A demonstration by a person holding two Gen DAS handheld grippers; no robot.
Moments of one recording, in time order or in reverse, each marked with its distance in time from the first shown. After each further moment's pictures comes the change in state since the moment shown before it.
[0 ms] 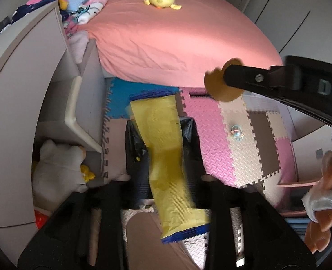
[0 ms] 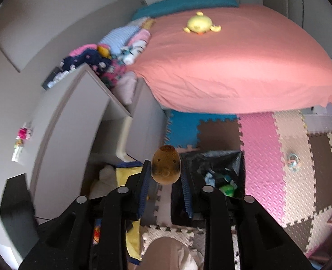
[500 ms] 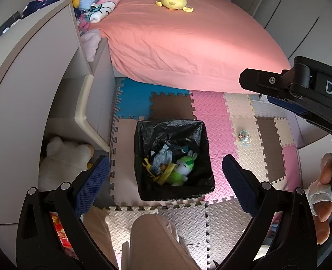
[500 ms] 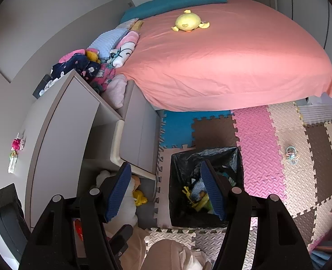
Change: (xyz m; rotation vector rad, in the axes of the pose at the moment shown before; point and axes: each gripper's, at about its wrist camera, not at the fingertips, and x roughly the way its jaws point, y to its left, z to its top) left arm -0.003 0.015 0.000 -0.039 -0.024 0.033; right arm 0.004 -0.013 0.002 0.048 -0.011 -0.010
